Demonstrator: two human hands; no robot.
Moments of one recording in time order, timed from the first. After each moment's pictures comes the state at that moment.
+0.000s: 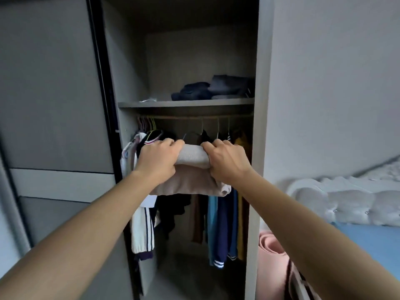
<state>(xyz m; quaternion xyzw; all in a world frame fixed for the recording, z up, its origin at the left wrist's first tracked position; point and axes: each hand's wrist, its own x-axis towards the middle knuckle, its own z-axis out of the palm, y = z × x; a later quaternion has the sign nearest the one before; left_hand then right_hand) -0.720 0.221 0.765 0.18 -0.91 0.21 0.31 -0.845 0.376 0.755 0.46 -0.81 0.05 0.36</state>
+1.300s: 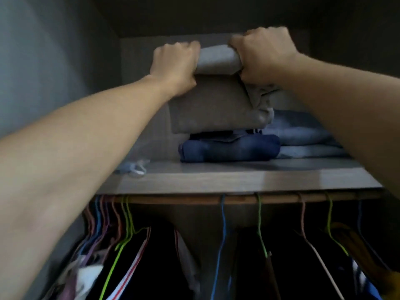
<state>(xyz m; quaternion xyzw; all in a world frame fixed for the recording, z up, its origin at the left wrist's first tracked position) -1.195 -0.233 1.087 0.08 -0.78 0.23 0.57 -1.260 -0.052 1.099 0.27 -0.73 -0.04 0.62</state>
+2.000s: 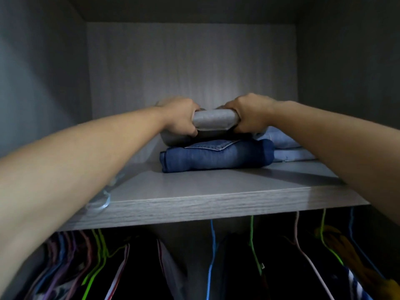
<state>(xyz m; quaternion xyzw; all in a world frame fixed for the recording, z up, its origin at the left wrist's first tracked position) -1.283 -0.257 1.052 -0.02 -0.93 0.17 0.32 -1.349 -0.057 1.049 0.35 -0.88 -0.02 0.33</state>
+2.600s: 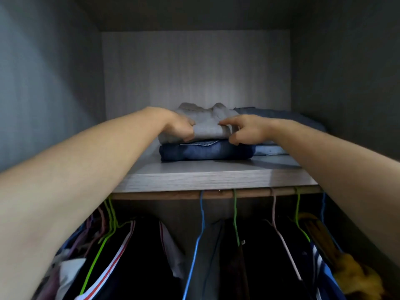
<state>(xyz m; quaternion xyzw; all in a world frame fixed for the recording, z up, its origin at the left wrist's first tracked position) -1.230 -0.210 1.029 0.10 -0.99 0.06 0.10 -1.304 -0.015 1.007 0.37 -0.91 0.14 0.16</state>
